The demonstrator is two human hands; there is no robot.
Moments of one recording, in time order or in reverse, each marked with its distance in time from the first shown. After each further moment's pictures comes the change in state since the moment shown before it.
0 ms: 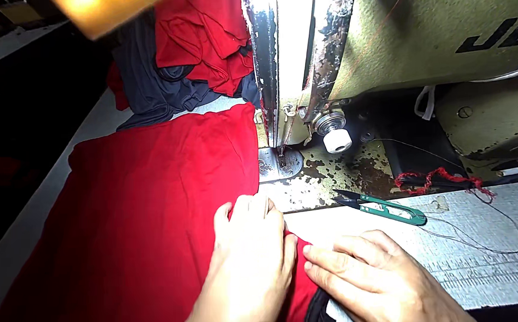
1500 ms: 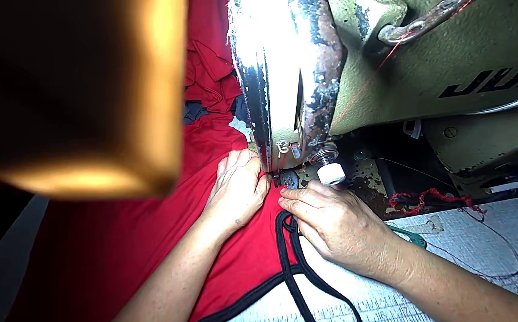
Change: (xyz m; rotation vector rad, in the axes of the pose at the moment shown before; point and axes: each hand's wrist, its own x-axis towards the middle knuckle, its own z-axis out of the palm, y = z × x) left_hand 0.104 -0.062 0.016 -0.116 0.075 0.092; right_hand 0.070 0.060 0.027 -0.099 0.023 0.032
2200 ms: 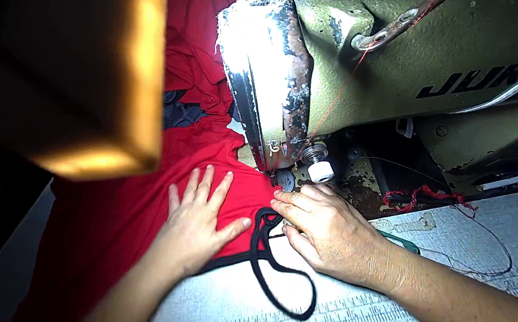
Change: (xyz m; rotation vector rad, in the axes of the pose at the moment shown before) left_hand -0.070 -0.029 -0.023 0.240 -0.104 -0.119; right_hand -0.001 -0.012 -0.001 0.031 -0.024 0.042
